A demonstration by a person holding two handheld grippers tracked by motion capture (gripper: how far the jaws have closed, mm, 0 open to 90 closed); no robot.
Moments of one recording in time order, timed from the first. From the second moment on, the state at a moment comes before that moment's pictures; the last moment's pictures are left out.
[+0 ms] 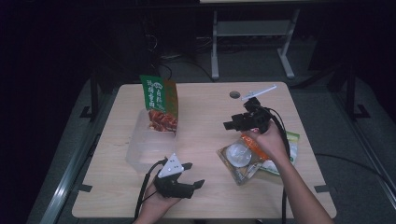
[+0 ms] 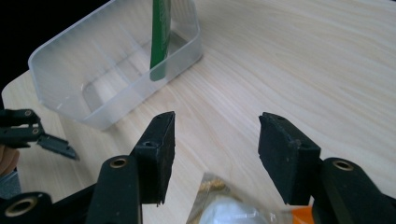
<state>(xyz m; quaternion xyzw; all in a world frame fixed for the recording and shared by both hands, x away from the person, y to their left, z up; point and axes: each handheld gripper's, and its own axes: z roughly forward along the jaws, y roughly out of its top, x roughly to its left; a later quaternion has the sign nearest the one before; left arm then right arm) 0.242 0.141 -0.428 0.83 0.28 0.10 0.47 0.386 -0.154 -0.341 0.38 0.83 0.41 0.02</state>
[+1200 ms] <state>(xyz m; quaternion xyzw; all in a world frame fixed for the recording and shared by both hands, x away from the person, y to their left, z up) 0.238 0.129 -0.433 0.84 0.27 0.09 0.47 0.299 -0.251 -0.394 0.45 0.80 0.39 0.01</state>
